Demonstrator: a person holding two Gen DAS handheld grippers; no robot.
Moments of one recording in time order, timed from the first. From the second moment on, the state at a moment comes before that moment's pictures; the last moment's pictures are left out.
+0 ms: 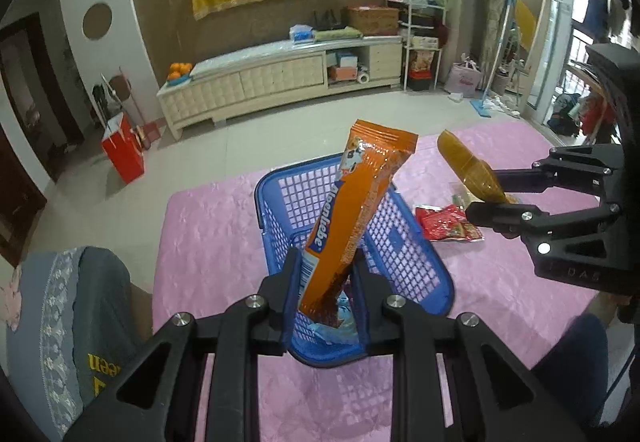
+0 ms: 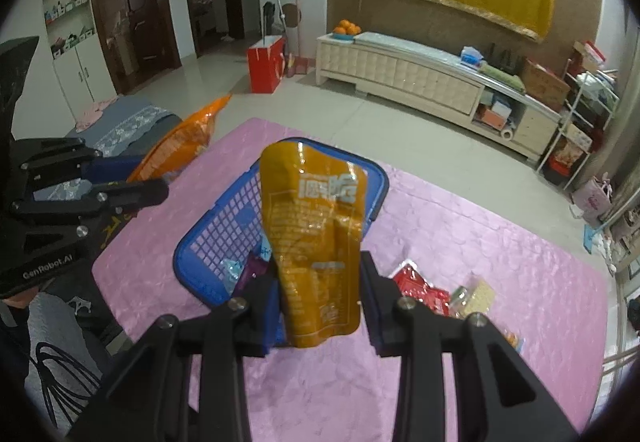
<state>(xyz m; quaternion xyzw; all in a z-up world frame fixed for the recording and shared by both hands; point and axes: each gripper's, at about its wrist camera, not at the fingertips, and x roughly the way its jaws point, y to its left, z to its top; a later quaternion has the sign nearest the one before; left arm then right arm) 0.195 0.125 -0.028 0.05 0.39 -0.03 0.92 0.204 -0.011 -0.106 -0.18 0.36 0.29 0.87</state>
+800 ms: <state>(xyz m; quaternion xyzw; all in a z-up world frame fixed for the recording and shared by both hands) 0.273 0.139 -0.113 0.03 0.46 -0.04 0.89 0.278 0.027 -0.173 -0.20 0.43 0.32 0.82</state>
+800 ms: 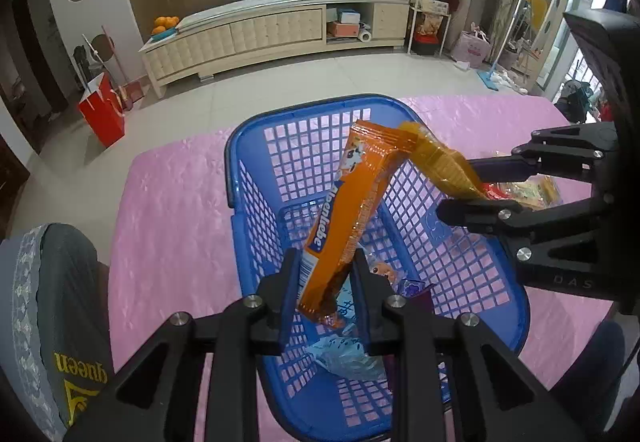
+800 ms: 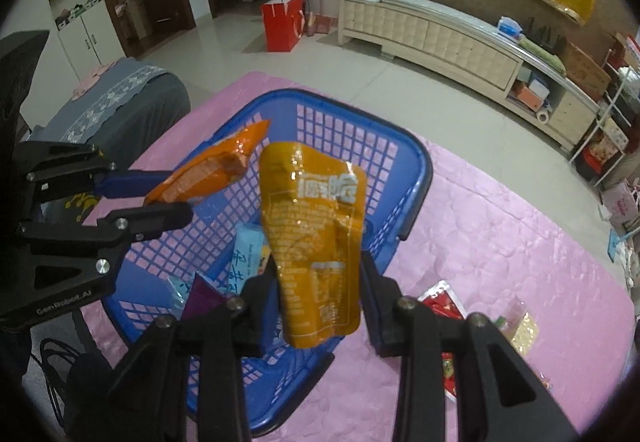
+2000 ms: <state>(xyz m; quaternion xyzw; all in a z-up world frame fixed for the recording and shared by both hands) 0.123 0.075 -0.023 0.00 0.34 -0.05 0.94 0.135 -0.057 -0.081 -0.10 0.35 0.28 0.89</state>
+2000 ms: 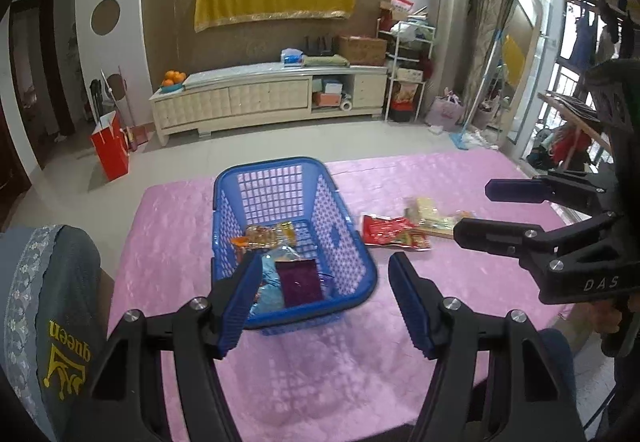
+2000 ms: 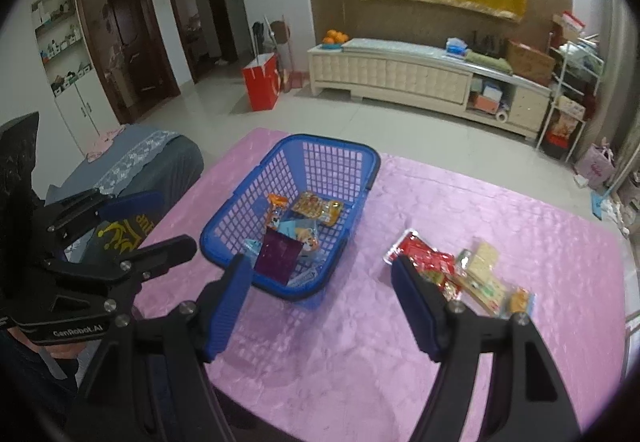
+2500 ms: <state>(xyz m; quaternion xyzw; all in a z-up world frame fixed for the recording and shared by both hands) 0.096 0.022 -0.007 0.01 0.32 -0.09 0.94 0.094 -0.115 -0.071 -0.09 0.33 0.24 0.91</state>
